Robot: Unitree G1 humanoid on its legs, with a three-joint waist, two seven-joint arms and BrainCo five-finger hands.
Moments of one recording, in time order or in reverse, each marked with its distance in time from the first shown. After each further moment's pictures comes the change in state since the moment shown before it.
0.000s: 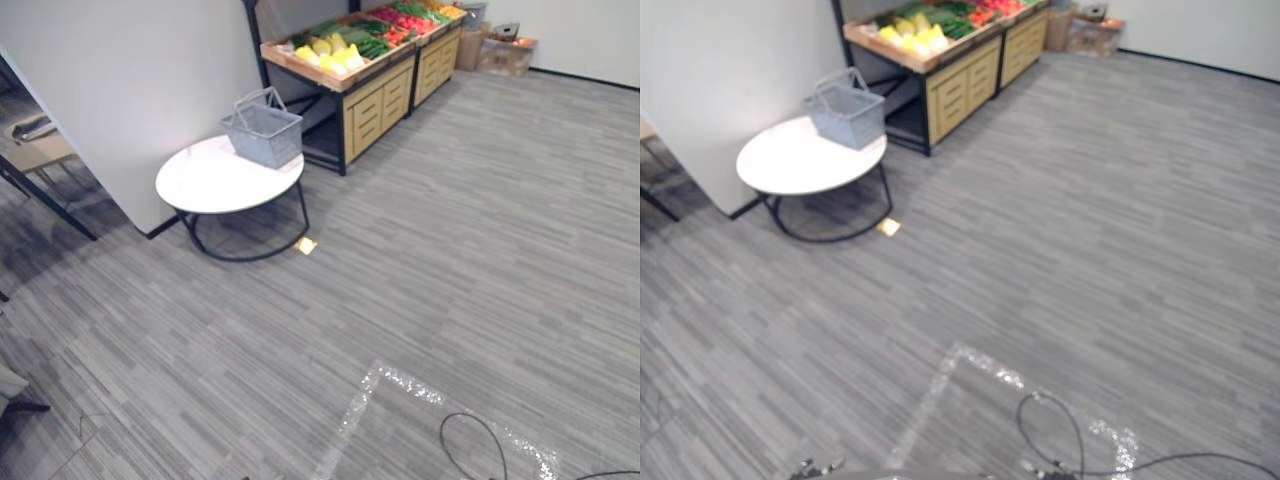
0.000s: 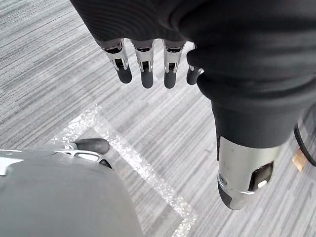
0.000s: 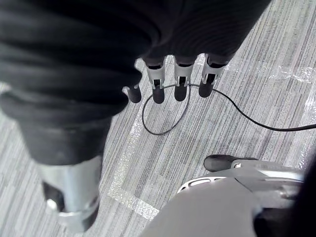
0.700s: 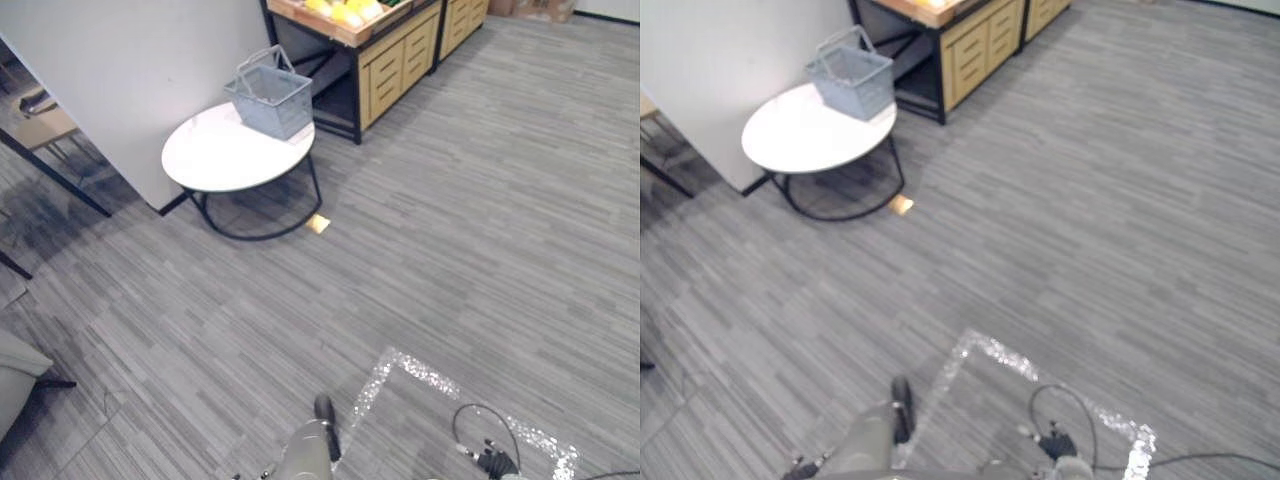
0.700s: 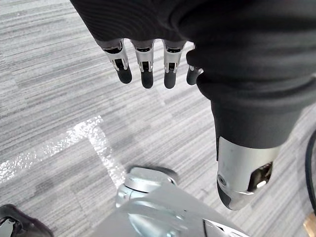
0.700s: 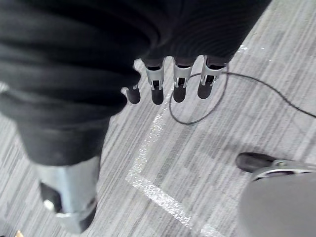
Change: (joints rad) left arm 0.008 -0.049 0.092 -0.032 -0.114 0.006 0.067; right arm -0.106 -0.019 0.120 -0.071 0.058 -0.026 -0.045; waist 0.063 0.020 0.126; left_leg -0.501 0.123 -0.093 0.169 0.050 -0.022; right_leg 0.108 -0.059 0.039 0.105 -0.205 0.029
